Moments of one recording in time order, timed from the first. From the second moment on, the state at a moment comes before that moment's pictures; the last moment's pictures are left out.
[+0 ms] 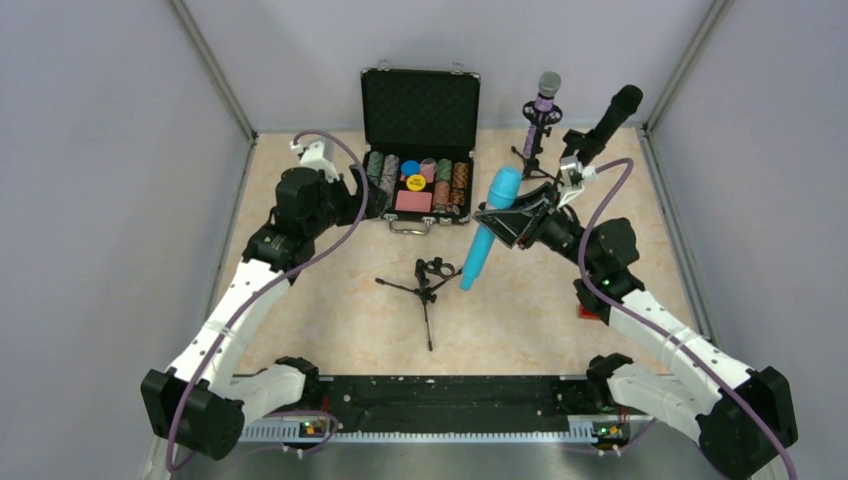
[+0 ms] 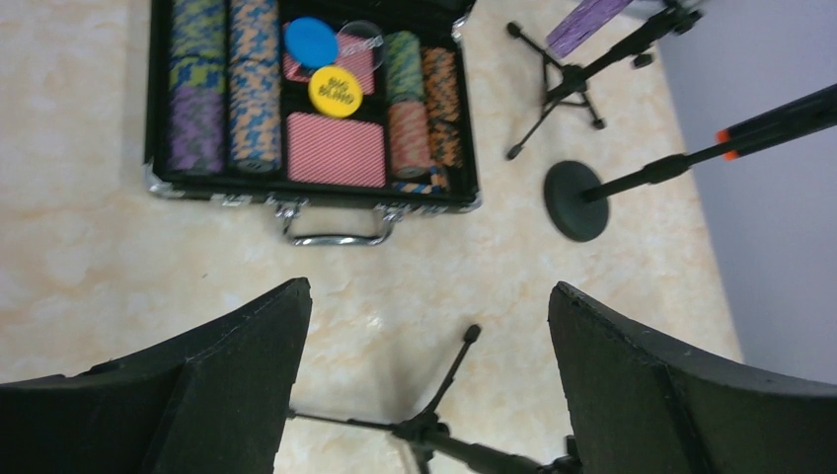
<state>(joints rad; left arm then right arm) -0.32 1.08 1.02 -0.31 0.11 -0.51 0.50 0.95 0.62 0.71 -0.52 0.75</state>
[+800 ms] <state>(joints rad) -0.32 0.91 0.80 -0.19 0.23 -0.44 0.65 1.05 0.80 0.57 -0.28 0.52</state>
